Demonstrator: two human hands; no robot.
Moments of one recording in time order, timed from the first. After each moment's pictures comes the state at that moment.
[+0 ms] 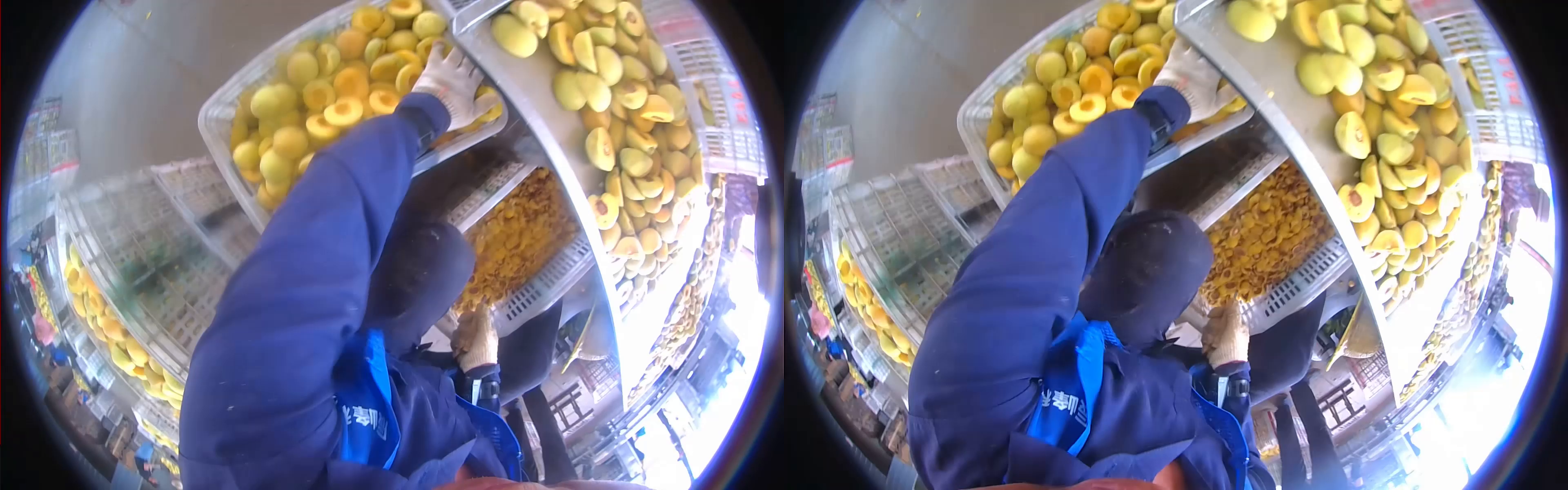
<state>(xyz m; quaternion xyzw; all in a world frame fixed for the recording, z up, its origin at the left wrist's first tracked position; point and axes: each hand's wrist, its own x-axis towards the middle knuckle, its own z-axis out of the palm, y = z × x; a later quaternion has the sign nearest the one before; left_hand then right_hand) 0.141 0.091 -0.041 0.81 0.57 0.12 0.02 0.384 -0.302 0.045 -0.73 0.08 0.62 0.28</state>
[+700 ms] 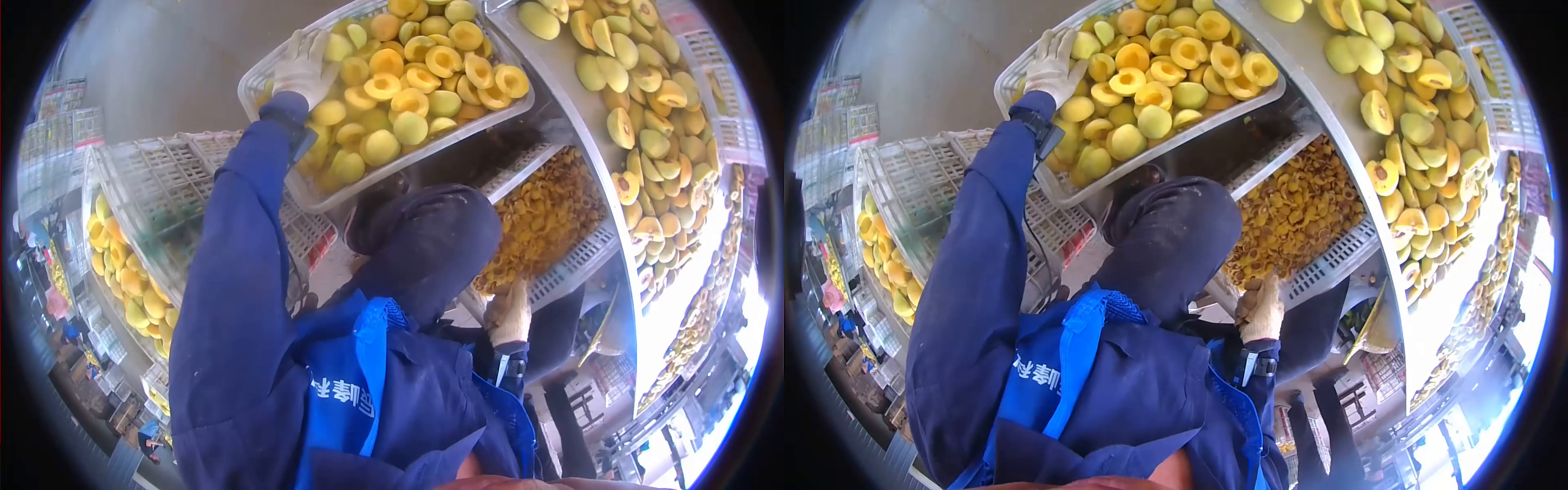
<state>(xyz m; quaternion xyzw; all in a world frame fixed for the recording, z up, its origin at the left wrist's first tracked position) -0.138 -0.024 -0.046 0.70 0.71 0.05 -0.07 0.387 -0.293 0.059 -0.74 0.04 0.59 0.31</state>
